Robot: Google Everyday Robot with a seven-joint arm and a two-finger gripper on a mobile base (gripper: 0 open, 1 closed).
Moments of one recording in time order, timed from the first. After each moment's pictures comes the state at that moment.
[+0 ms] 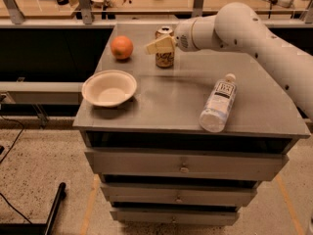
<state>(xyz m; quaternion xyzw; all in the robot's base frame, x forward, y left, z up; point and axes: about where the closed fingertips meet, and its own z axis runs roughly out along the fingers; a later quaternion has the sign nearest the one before) 0.764 -0.029 0.918 -0.36 0.75 0.19 0.53</state>
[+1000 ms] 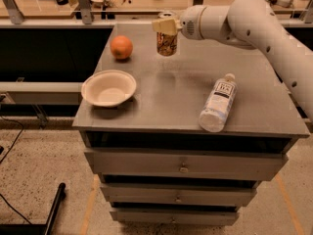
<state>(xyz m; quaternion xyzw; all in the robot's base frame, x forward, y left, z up) 0.769 -0.029 0.966 -0.33 0.71 0.25 0.57</state>
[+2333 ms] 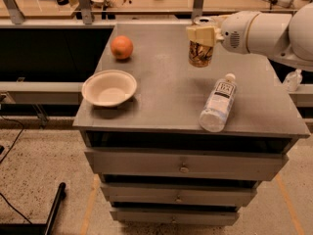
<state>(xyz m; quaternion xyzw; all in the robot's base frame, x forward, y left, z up) 0.667 -0.118 0.991 -0.31 0.72 0.21 0.59</state>
